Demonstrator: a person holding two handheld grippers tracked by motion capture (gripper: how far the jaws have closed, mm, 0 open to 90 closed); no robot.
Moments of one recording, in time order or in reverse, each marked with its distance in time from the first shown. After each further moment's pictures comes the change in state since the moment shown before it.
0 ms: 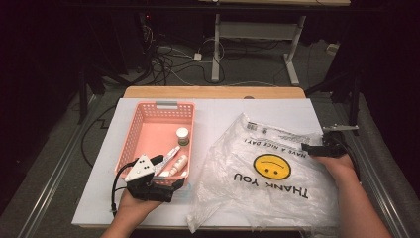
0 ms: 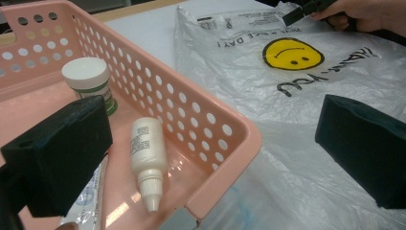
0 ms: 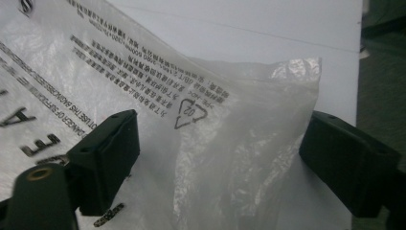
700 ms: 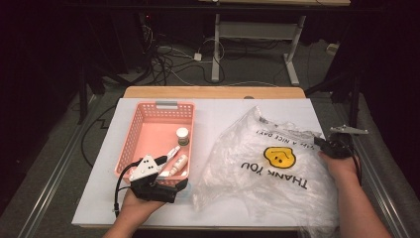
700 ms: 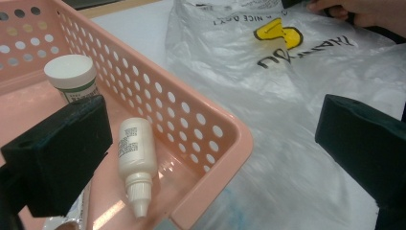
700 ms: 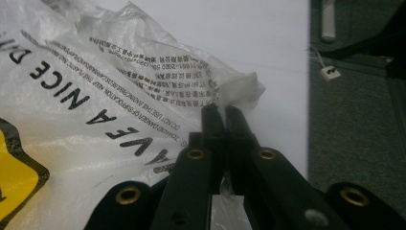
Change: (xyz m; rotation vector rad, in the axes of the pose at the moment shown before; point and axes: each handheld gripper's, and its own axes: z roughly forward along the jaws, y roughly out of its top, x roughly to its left) left arm -0.003 0.001 0.007 0.014 -0.021 0.004; right arm -0.006 -0.002 -0.018 -0.123 -0.059 0.073
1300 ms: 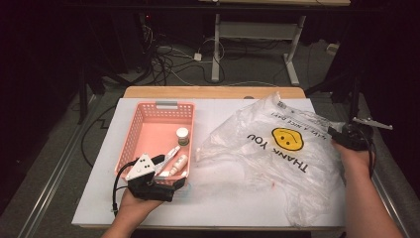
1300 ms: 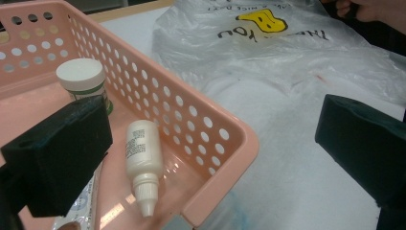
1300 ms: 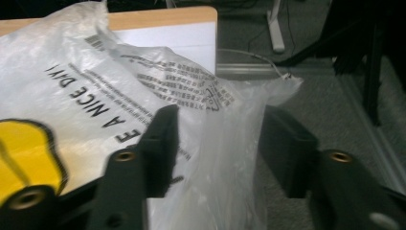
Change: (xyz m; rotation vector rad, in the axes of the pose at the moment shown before) left arm 0.003 0.000 -0.005 -0.022 0.006 -0.016; right arm -0.035 0.014 -0.022 -0.107 -0.126 0.147
